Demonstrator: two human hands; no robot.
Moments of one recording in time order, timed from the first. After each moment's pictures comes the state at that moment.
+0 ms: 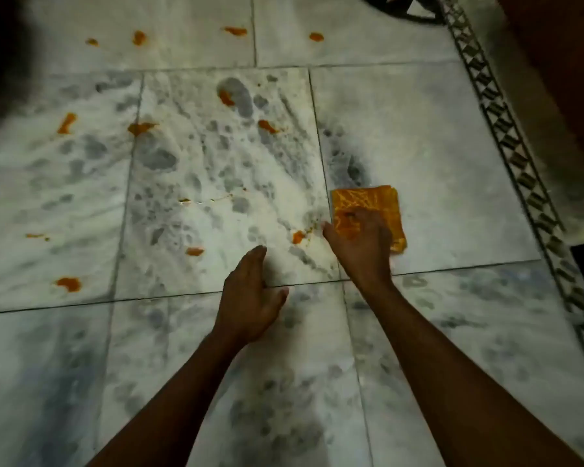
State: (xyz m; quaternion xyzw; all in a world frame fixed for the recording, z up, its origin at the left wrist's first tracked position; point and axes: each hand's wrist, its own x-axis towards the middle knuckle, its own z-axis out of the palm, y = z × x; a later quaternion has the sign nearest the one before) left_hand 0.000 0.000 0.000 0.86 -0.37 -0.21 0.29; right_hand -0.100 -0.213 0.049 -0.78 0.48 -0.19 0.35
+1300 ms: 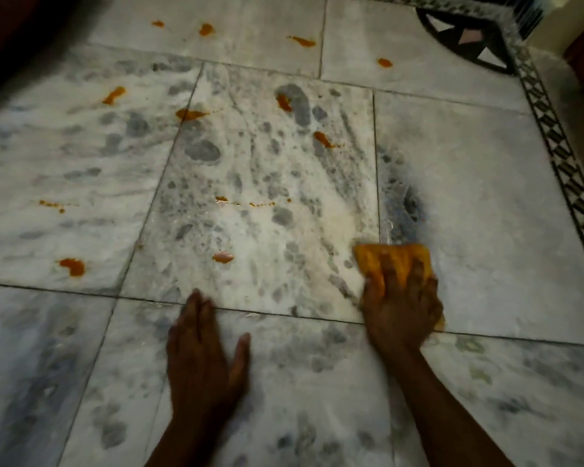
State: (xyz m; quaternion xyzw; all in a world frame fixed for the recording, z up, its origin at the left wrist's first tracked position) left_hand -0.011 0.090 -0.063 0.96 -0.19 0.01 0.20; right_hand -0.107 -0.201 -0.056 -0.86 0.50 -0.08 0.07
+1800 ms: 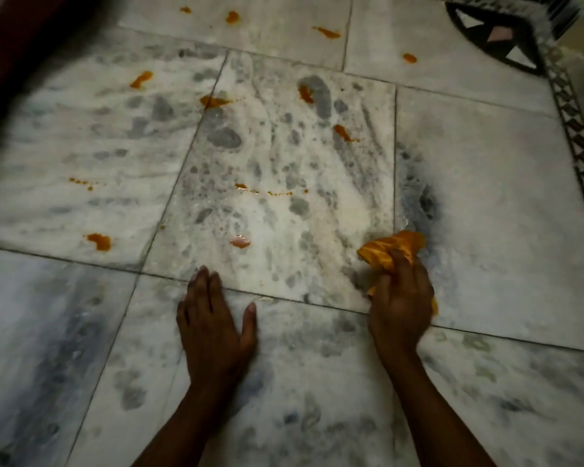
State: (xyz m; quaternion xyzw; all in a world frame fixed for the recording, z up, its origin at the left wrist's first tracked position) left_hand -0.001 0.082 -0.053 0.98 -0.13 0.00 0.17; right_hand -0.088 -0.163 -0.017 -0.82 0.47 -0.23 0.22
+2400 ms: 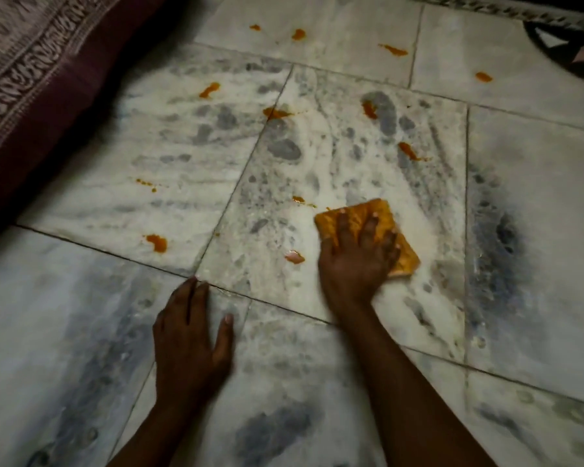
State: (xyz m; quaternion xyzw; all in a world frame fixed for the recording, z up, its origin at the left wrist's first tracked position) left_hand 0.053 0.176 -0.066 0.97 -0.12 0.06 0.18; right_hand 0.078 -0.089 -0.063 -0.92 0.36 -0.14 0.12
